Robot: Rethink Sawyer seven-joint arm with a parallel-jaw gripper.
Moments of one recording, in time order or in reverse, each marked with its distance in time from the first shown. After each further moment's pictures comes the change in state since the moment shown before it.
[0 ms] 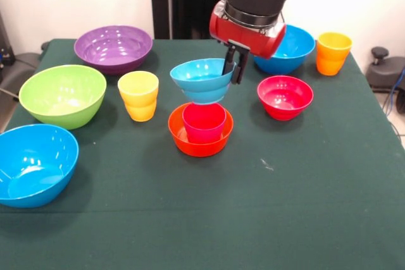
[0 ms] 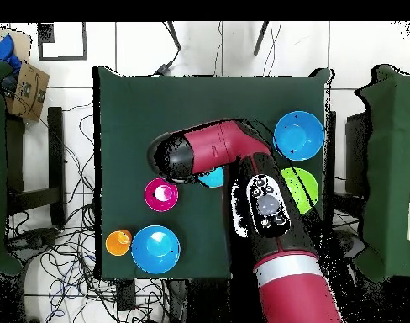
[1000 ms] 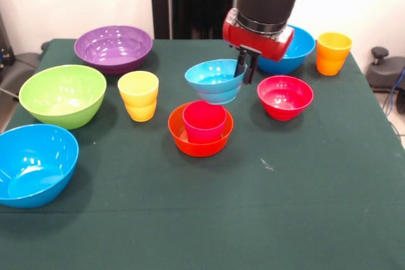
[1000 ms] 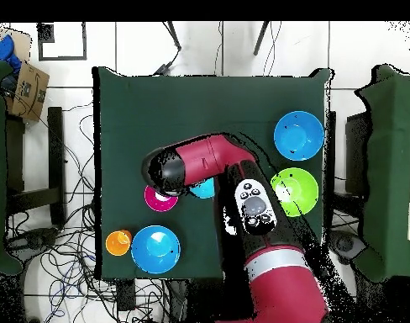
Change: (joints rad) arm 0.025 0.029 -0.002 0.060 0.001 -0.061 0.000
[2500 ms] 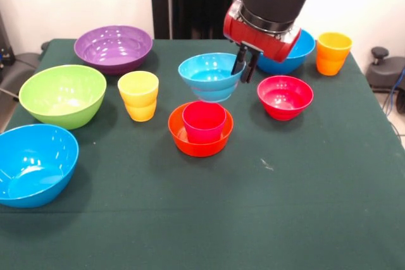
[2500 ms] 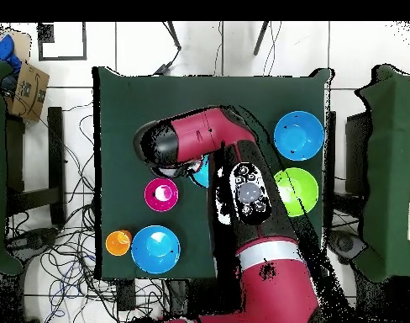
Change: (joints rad) arm 0.034 0.020 -0.010 -0.175 0.001 0.212 0.000
